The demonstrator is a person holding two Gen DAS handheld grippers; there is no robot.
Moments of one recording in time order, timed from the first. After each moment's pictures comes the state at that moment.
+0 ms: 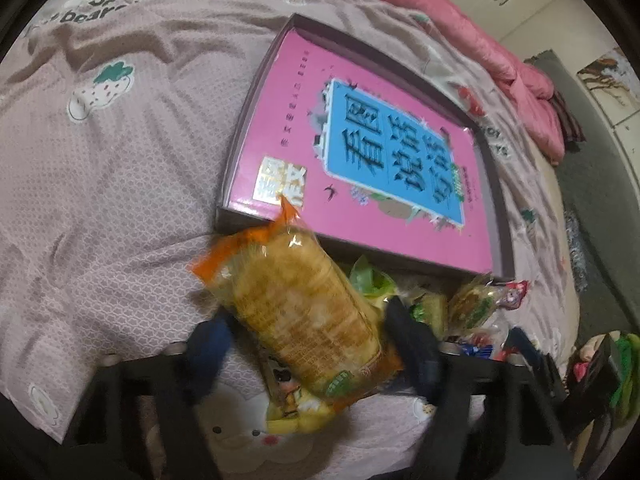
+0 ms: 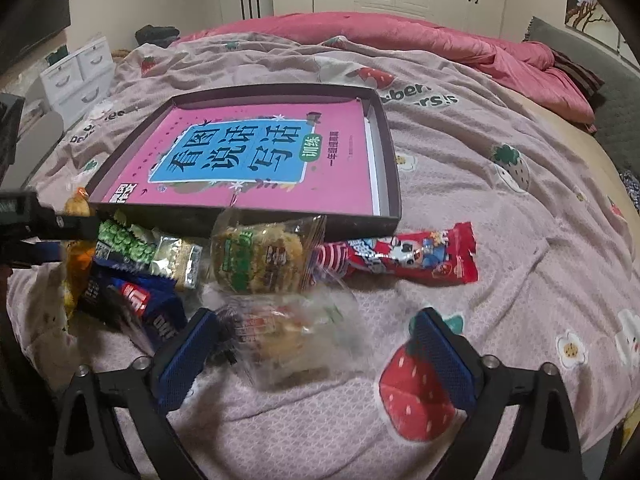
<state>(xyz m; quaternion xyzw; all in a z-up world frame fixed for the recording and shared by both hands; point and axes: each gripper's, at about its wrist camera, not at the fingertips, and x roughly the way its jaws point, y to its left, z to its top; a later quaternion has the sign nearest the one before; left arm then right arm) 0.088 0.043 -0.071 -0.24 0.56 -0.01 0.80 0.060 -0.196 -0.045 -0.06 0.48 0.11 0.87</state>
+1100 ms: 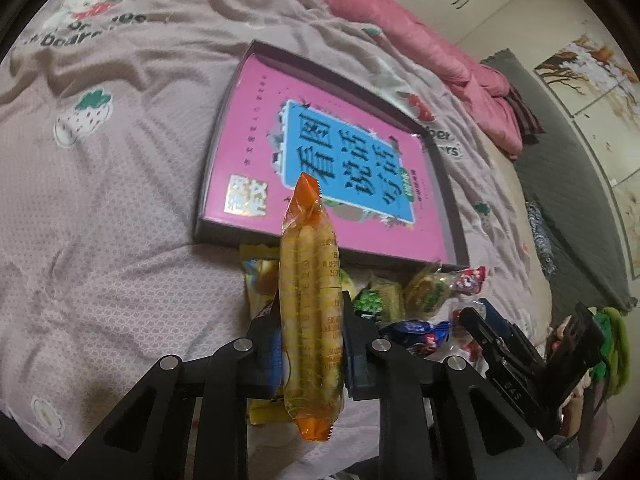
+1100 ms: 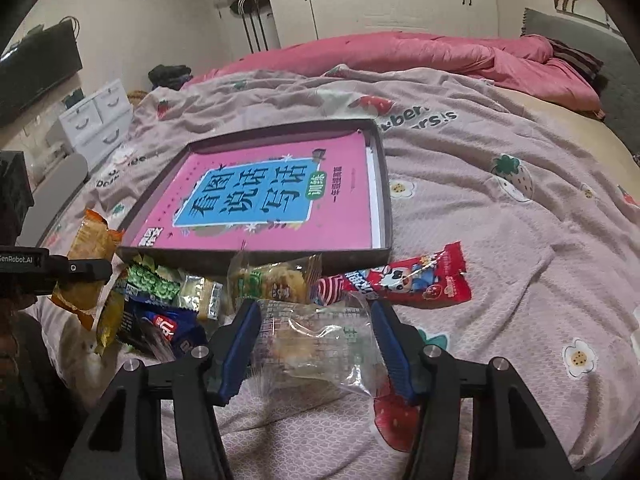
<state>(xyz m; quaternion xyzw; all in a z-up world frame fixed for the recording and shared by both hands) 0.068 0.050 -0.042 -0.25 0.51 -0.09 0.82 0.055 -0.221 -0.020 0.02 0.43 0.15 0.89</state>
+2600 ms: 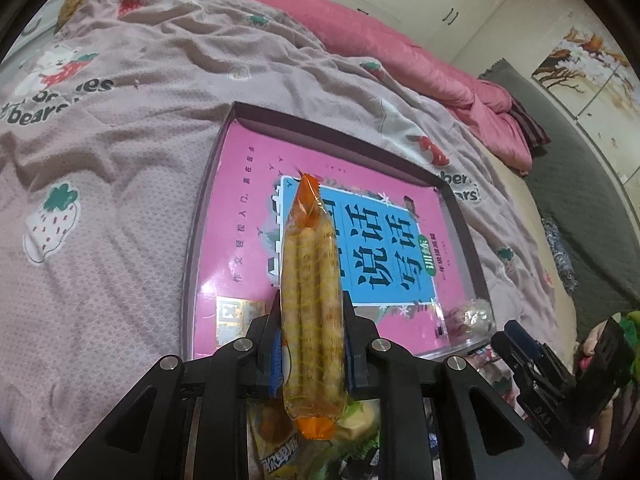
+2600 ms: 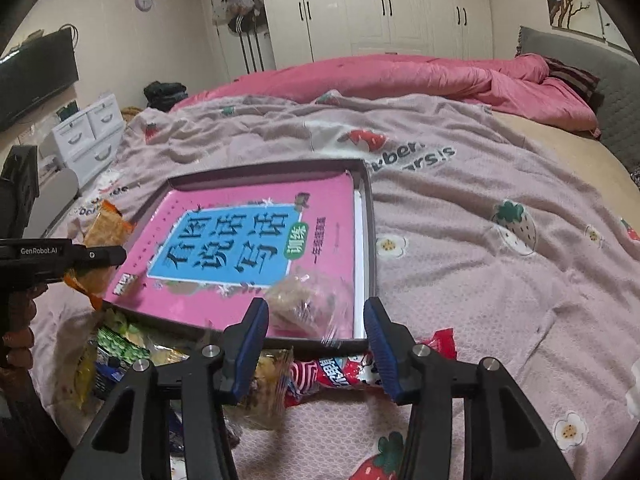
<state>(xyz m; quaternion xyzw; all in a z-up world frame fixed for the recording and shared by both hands) 0.136 0.049 -0.044 -0.21 0.47 -0.06 0.86 0.103 -0.217 -0.021 0.00 0.40 0.14 0.91</state>
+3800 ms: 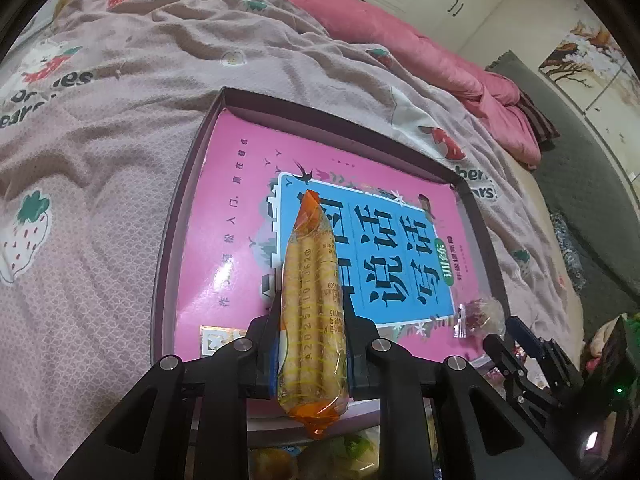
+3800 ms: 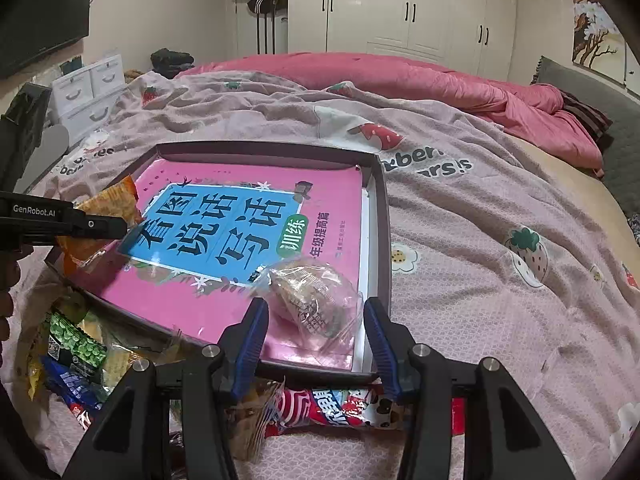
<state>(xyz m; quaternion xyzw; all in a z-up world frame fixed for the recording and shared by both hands) 0.165 0.041 -0.064 -0.21 0.48 -0.05 0.85 0.124 -0.195 -0.038 -0.07 0.40 0.14 0.90</state>
